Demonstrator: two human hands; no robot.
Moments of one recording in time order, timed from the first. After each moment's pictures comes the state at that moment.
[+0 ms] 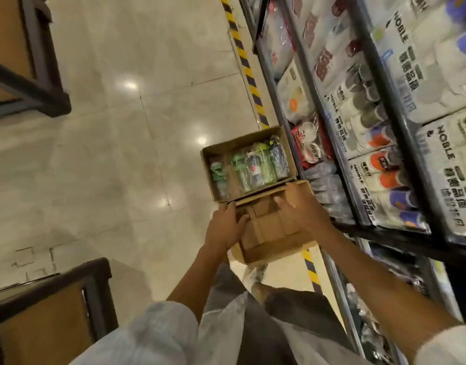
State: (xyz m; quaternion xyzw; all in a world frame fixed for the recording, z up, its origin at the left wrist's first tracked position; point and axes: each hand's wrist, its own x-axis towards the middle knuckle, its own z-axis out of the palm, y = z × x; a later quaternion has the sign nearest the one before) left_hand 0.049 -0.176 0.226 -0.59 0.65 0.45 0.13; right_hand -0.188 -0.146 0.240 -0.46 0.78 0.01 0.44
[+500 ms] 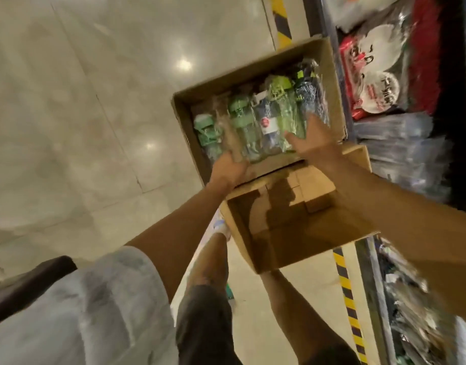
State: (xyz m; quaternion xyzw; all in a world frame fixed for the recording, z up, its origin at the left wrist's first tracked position) left_hand -0.006 -0.323 -0.159 -0.66 0.42 0.61 0.14; right_hand -0.226 -0.308 -0.137 -0.36 0.82 0.07 0.43
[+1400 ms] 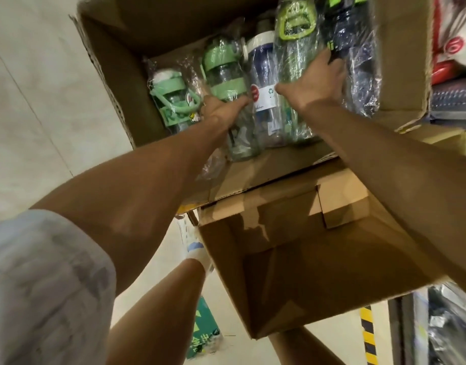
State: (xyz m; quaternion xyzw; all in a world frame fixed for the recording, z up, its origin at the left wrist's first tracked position) left_hand -0.063 -0.359 -0.433 -0.74 0.29 0.61 0.00; right_hand -0.229 -0.342 -0.362 -0.31 0.90 0.03 0.31
